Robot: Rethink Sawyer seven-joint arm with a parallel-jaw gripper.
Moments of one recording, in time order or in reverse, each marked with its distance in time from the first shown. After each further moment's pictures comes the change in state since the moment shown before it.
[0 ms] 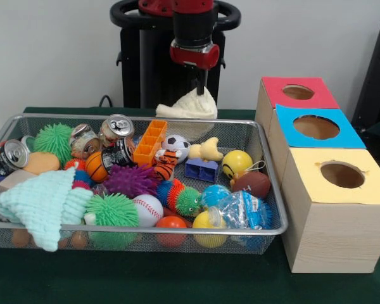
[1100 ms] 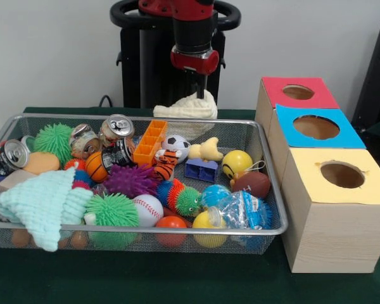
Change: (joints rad) arm -0.002 0.074 -0.020 0.000 0.000 -0.084 0.000
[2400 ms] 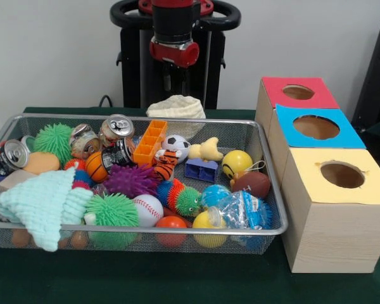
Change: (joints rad) arm -0.087 -0.143 0.001 0.000 -0.001 0.088 0.000
